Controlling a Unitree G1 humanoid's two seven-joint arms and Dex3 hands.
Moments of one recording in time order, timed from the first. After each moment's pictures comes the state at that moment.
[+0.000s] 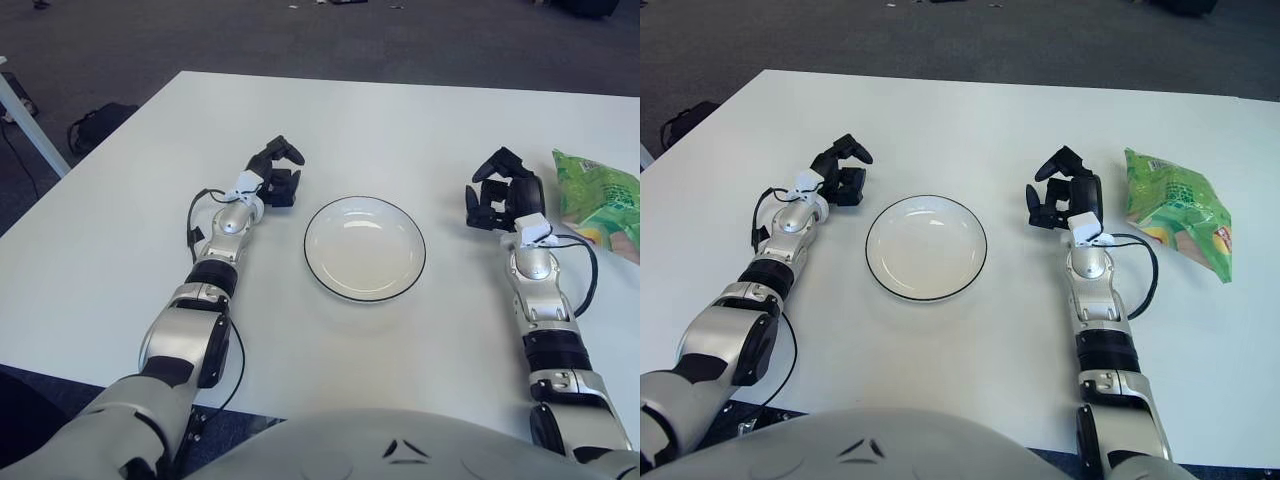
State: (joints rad) left arm -0.62 0.15 0.00 1.00 0.05 -0.58 -0.14; right arm -0.18 -0.27 -0.12 0.25 -0.09 -0.42 -0.17
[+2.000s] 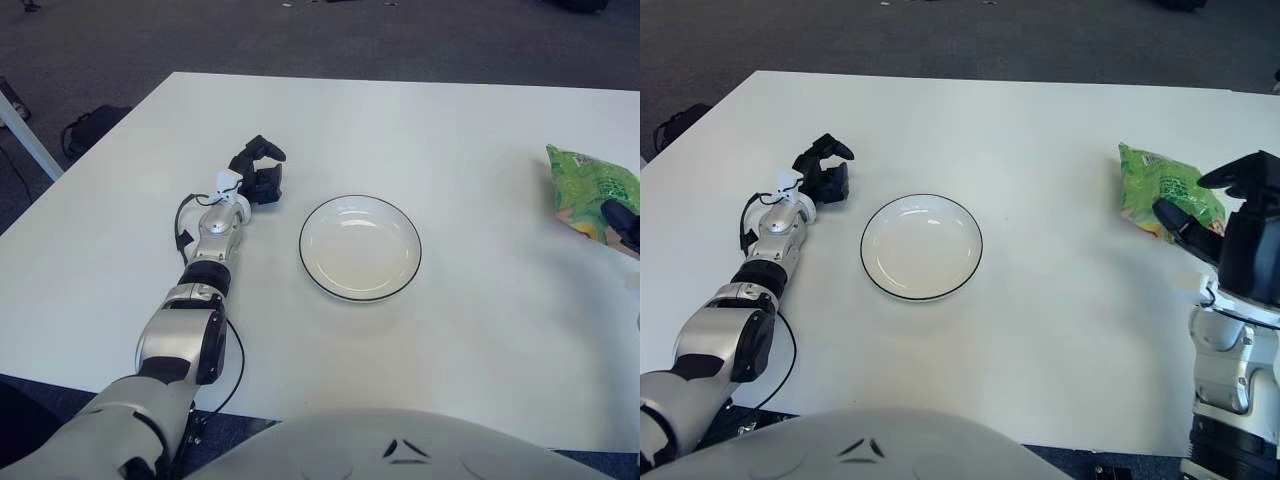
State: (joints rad) left arm -0.62 0.18 0.11 1.02 -0.04 -0.52 -0.19; right arm 0.18 -0.51 -0.56 -0.11 -0.67 -0.33 -0.53
